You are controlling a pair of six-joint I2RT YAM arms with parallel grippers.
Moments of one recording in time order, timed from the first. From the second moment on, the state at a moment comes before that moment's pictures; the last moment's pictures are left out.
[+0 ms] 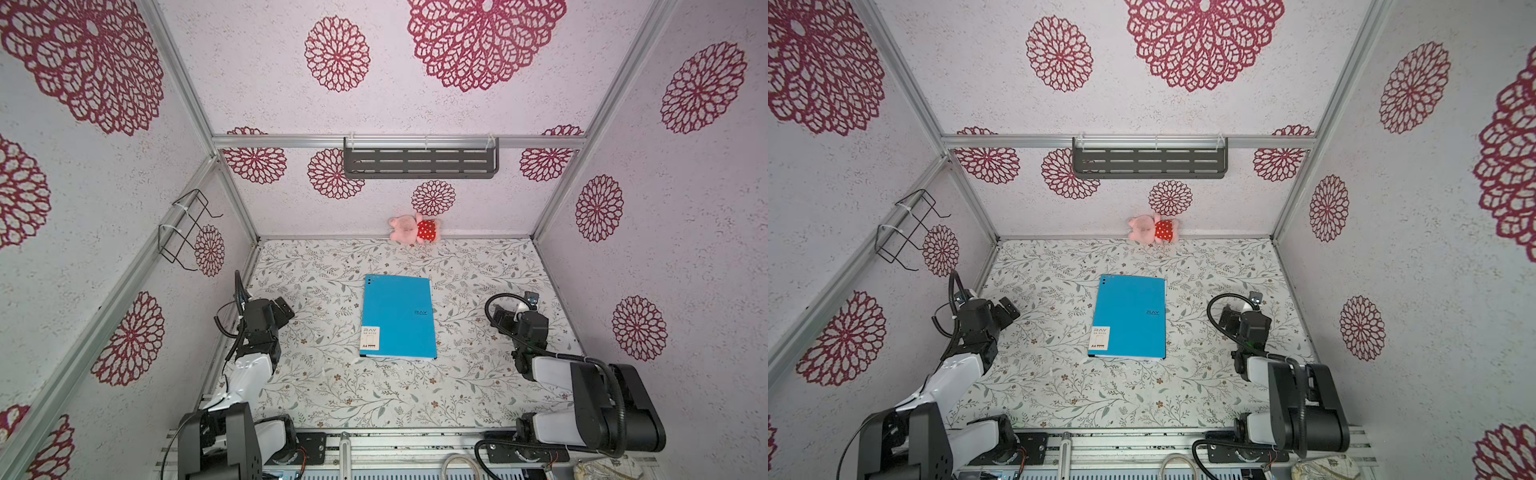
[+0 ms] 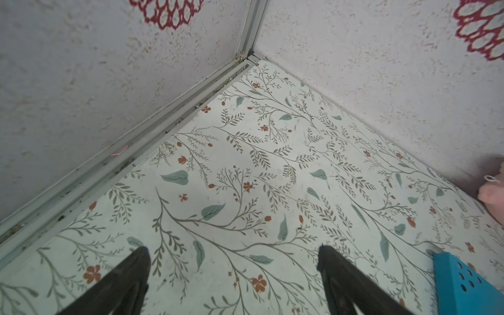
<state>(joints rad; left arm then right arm) 0.19 1.21 0.46 0.25 -0.23 -0.38 -0.01 1.40 0.29 0.73 0.17 0.14</state>
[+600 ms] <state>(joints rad) 0.10 1.56 0.41 0.85 -0.27 -0.12 0.01 1.54 0.24 1.04 0.18 0.04</state>
